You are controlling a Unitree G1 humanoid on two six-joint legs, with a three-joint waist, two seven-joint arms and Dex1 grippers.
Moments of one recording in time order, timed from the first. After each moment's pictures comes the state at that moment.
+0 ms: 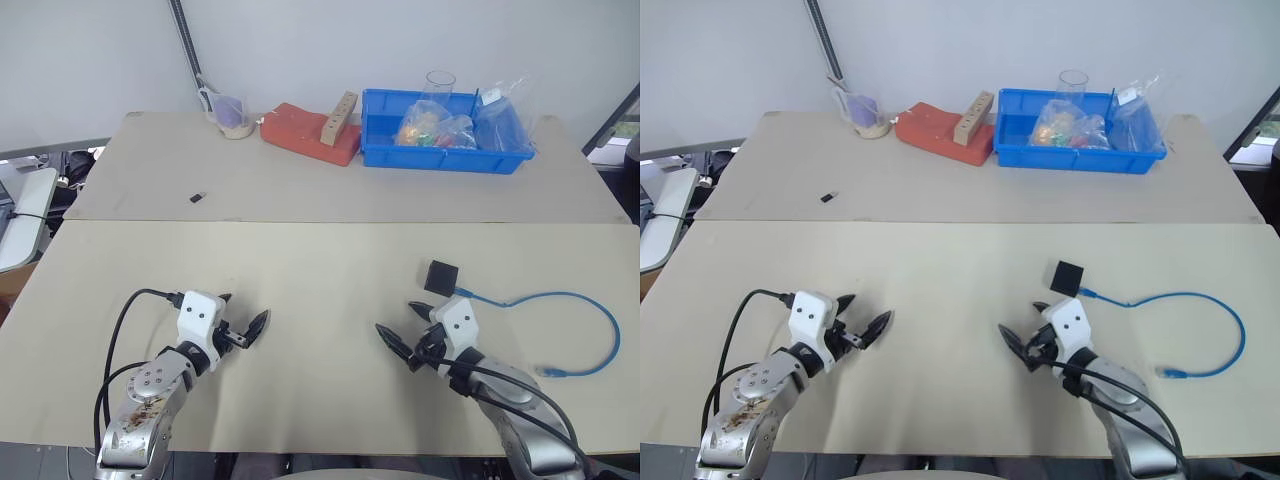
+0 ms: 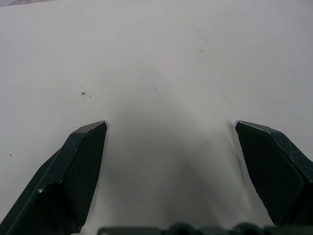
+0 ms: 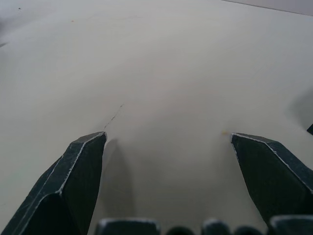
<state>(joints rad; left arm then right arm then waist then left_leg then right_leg) 0.19 0.37 0.08 -0.39 -0.26 0.42 -0.45 0.20 -0.39 0.03 -0.41 0.21 0.34 0.52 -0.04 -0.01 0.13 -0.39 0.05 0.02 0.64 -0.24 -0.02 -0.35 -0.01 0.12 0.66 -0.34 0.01</state>
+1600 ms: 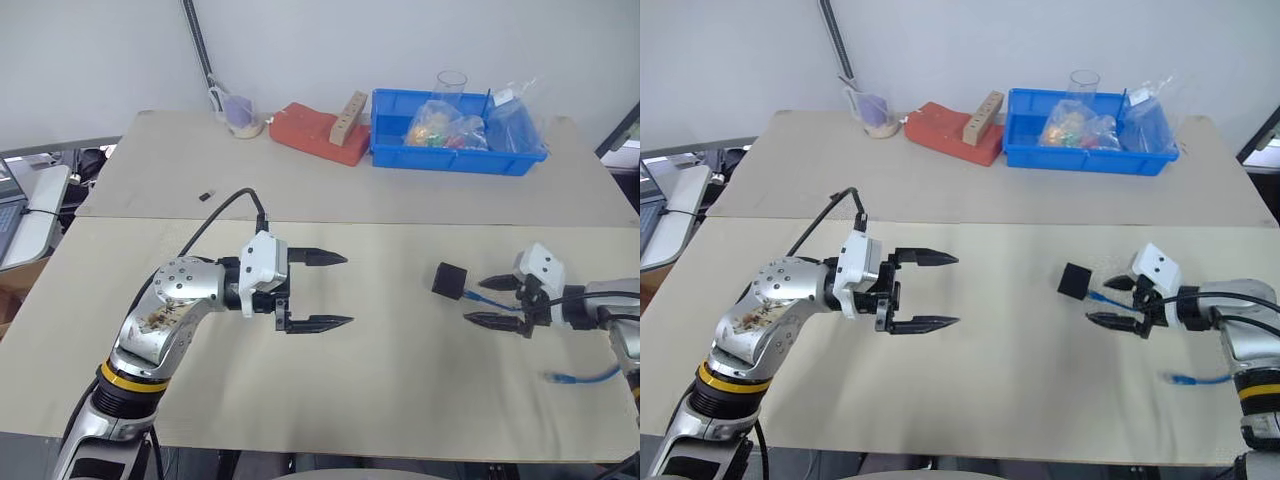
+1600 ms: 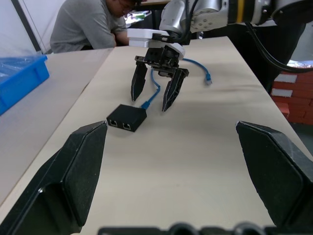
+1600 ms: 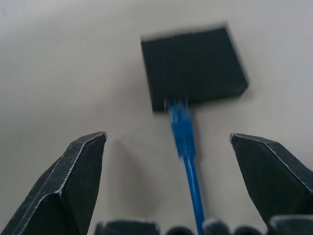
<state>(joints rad) -0.36 0.57 -0.15 -0.36 -0.48 0.34 -1.12 -0.31 -0.94 0.00 0.37 0.23 0.17 1.26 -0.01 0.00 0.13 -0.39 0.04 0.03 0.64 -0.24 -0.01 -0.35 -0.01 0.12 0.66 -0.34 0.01</state>
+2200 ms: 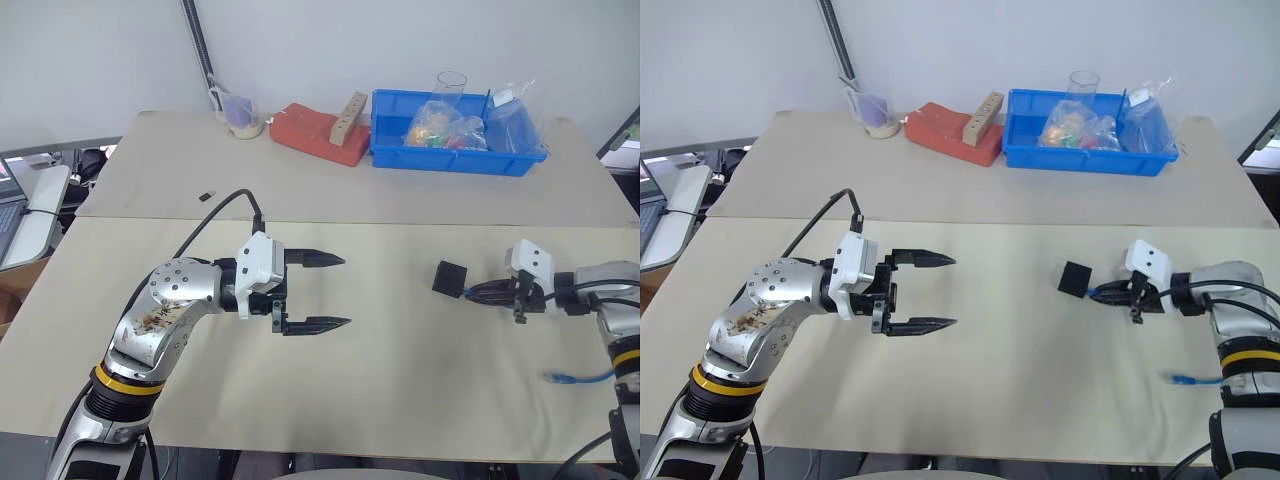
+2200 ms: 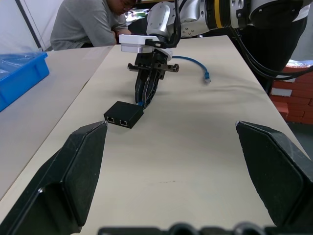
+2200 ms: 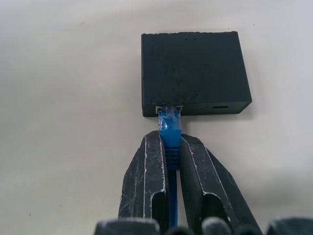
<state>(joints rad) -0.35 0.58 -0.14 -0.38 -0.50 0.35 -1.11 -0.51 -0.89 0.06 0.67 0.11 -0.12 1.38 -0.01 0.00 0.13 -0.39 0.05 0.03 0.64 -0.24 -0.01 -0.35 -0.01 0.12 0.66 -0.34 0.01</state>
